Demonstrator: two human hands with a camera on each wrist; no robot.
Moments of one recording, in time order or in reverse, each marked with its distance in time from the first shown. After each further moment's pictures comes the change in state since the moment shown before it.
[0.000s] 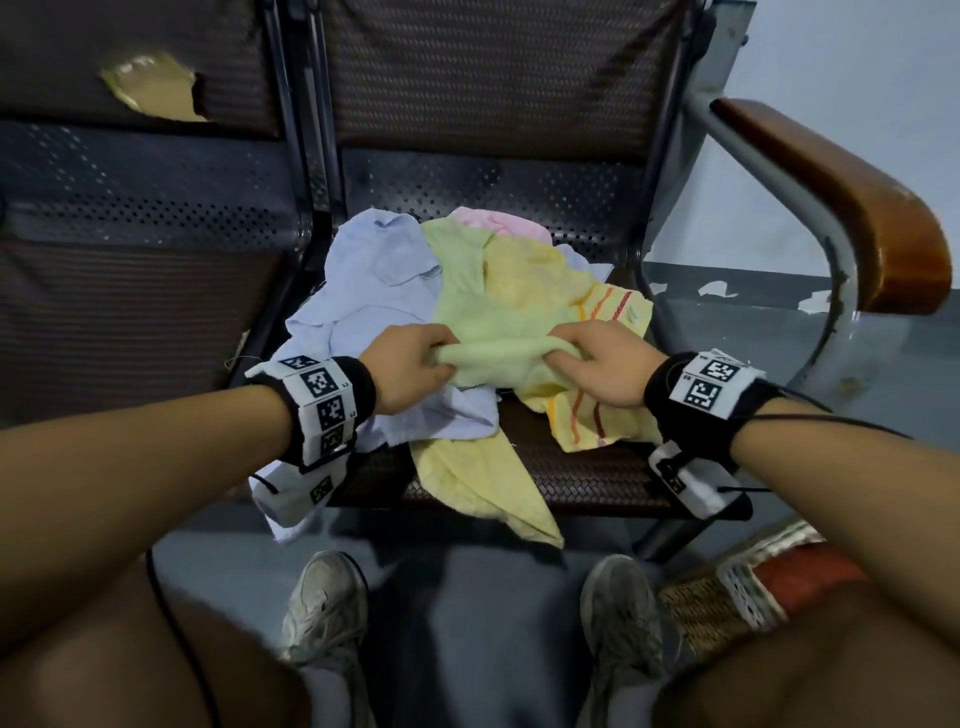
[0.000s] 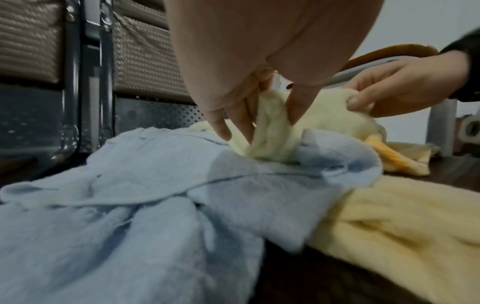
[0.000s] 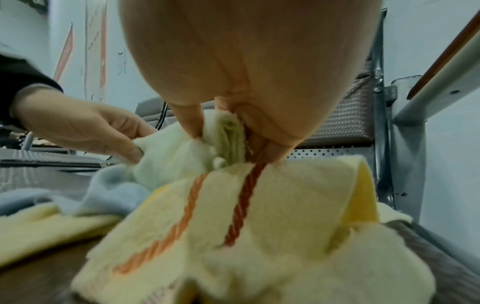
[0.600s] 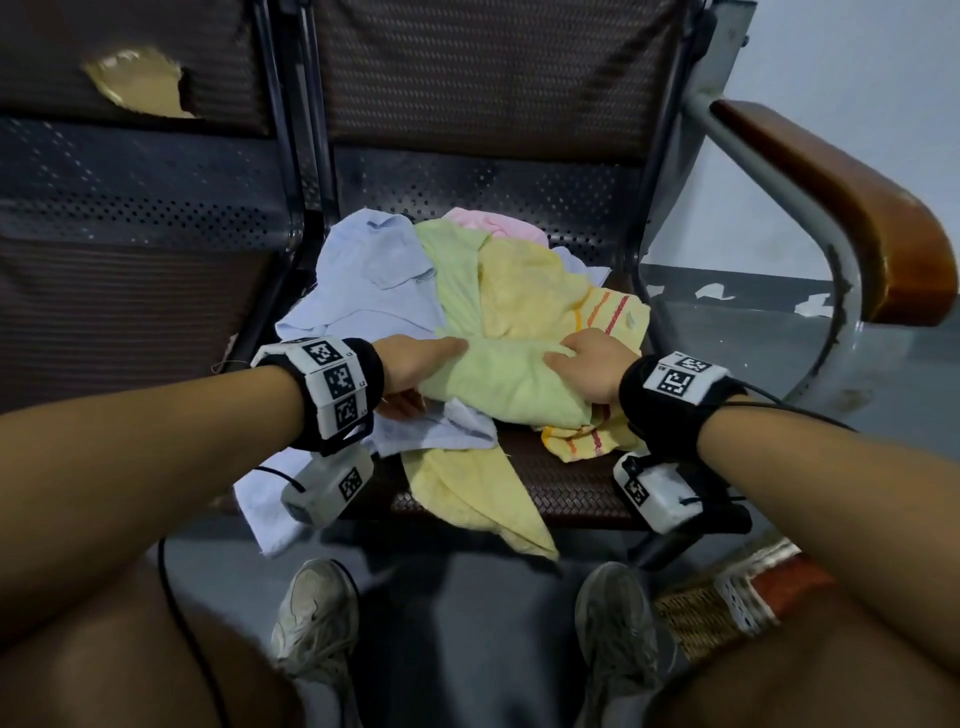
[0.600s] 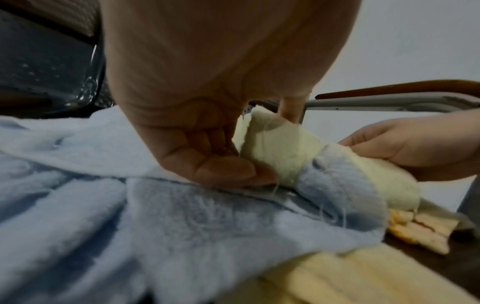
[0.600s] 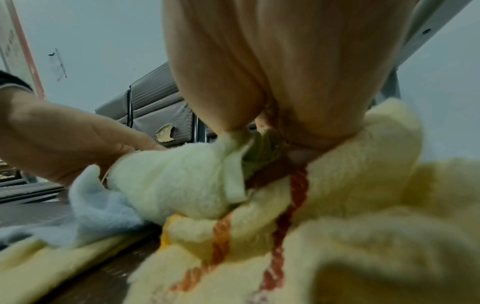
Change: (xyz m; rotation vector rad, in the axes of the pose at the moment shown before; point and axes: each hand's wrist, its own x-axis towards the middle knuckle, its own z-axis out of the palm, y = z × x) left_hand 0.027 0.008 0.002 -0.423 -0.245 -0.667; right_hand 0.029 0.009 0.016 0.162 -0.050 0.436
